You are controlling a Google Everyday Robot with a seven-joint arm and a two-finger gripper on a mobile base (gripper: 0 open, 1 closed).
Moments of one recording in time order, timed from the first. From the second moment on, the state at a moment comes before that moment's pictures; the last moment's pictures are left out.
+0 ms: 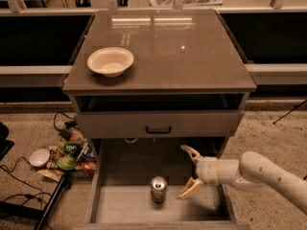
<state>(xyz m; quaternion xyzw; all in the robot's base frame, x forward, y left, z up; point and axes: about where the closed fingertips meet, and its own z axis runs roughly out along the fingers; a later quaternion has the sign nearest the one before) 0.496 -0.100 0.526 -0.55 0.61 0.32 0.48</state>
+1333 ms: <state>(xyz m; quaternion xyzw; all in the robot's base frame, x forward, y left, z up) 0.466 -0.019 0.434 -0.56 0.60 0.40 0.40</state>
